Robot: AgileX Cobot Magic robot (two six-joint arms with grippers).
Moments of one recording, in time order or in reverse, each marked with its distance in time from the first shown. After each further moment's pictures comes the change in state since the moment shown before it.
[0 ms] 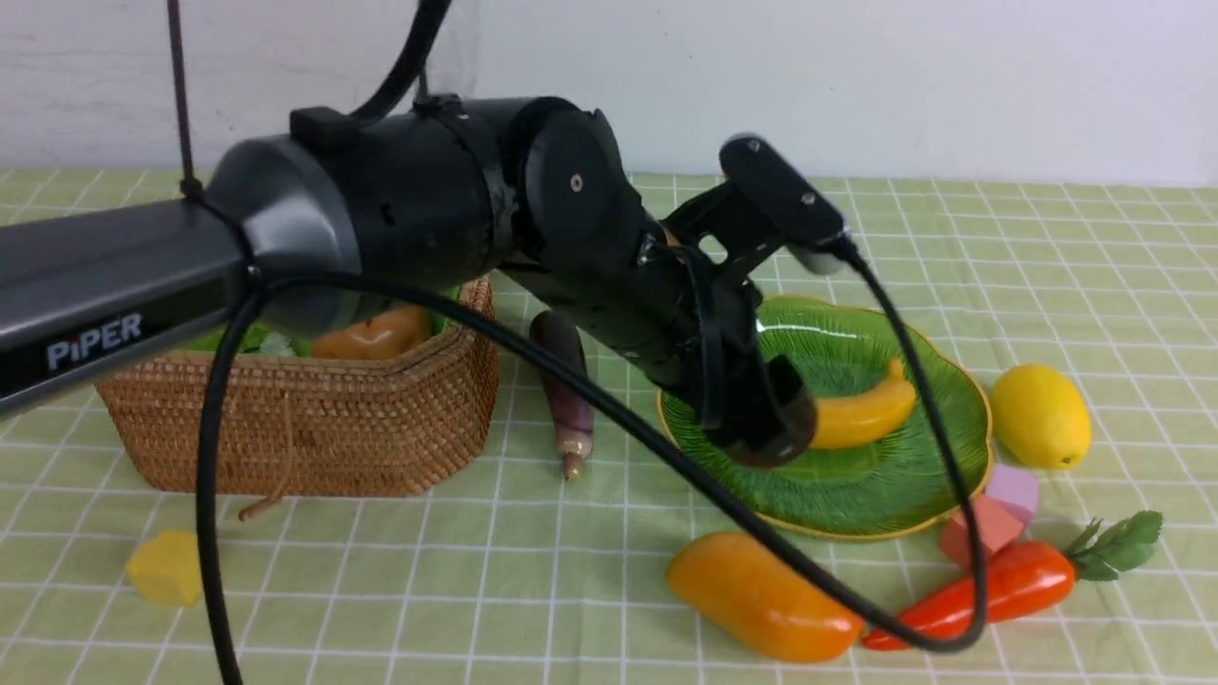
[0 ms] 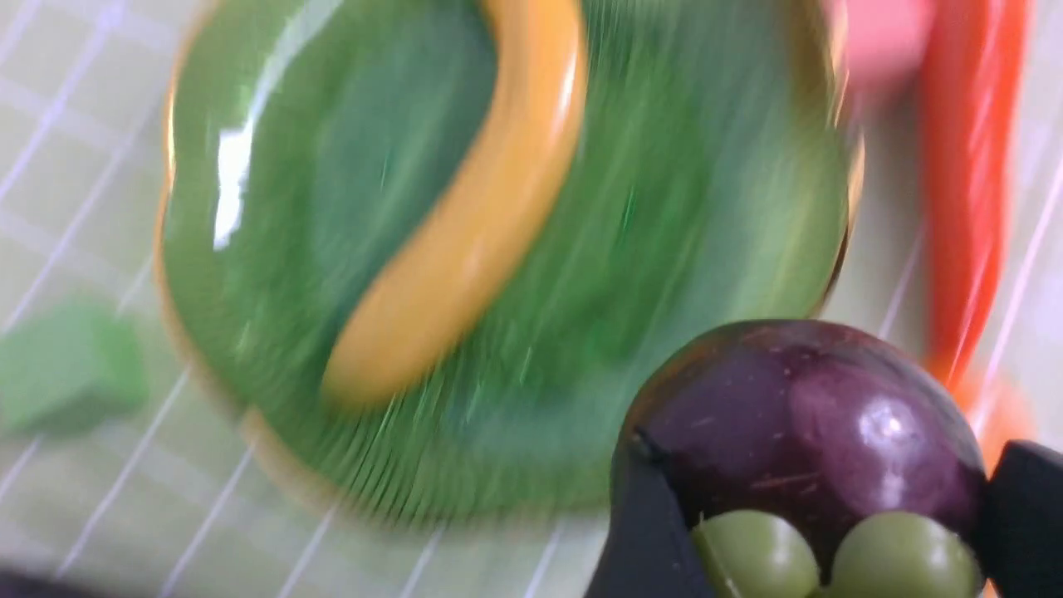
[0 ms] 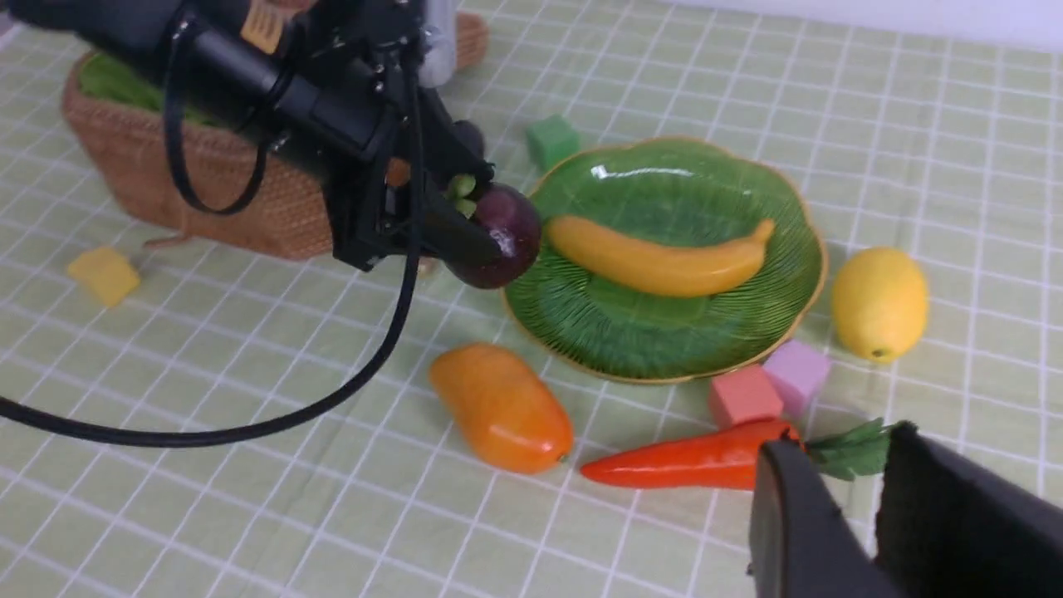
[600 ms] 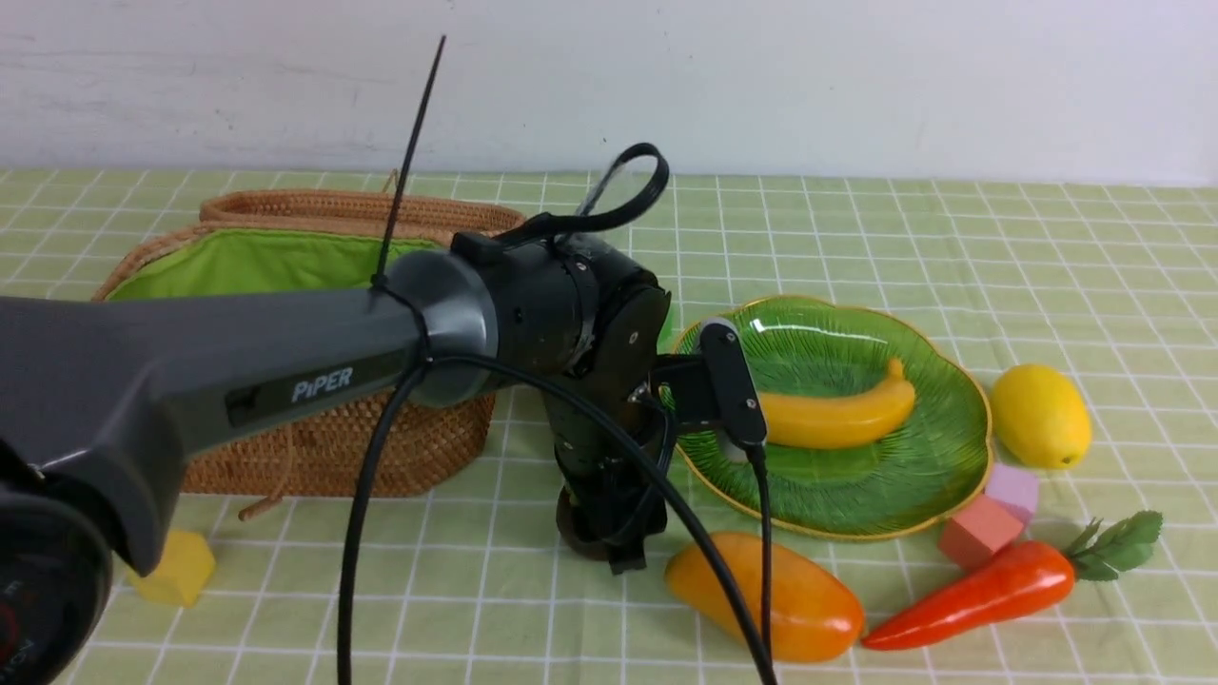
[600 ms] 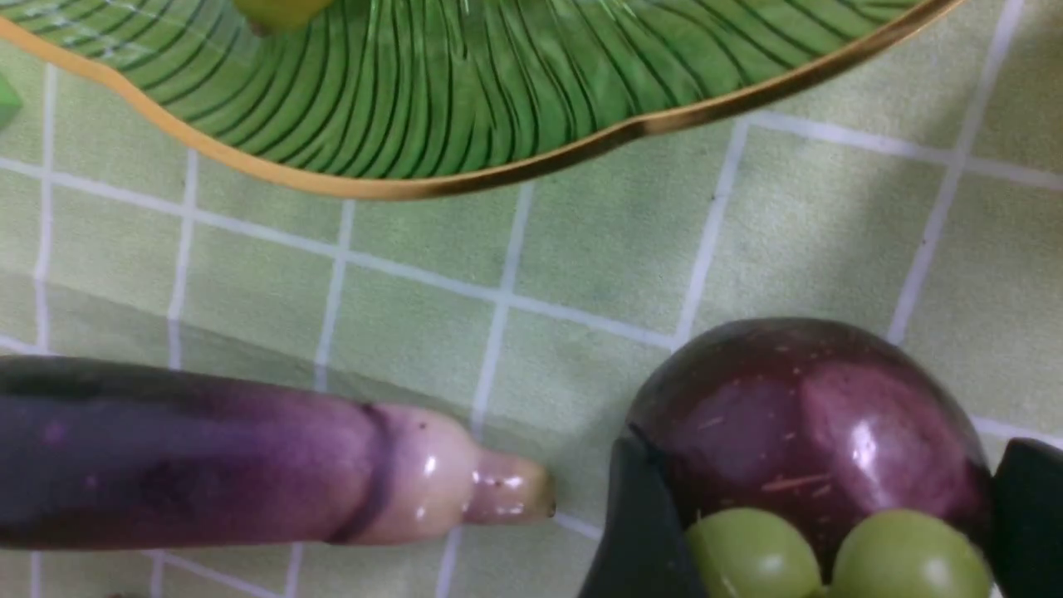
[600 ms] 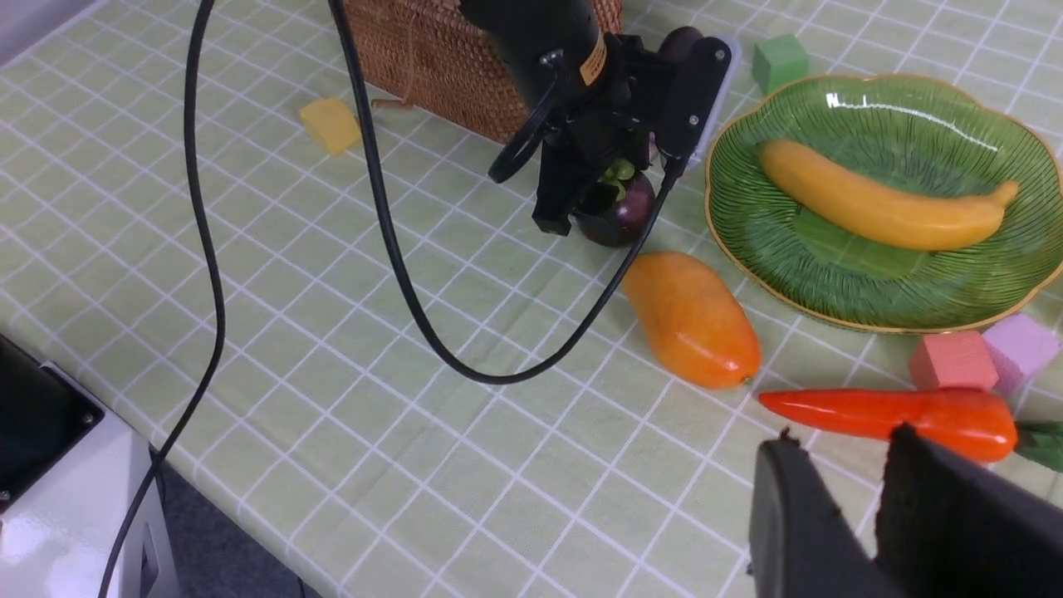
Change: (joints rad) right arm 0.000 0.000 0.000 0.282 0.084 -0.215; left arm 0.000 0.189 -0.001 0.555 0.224 -0.006
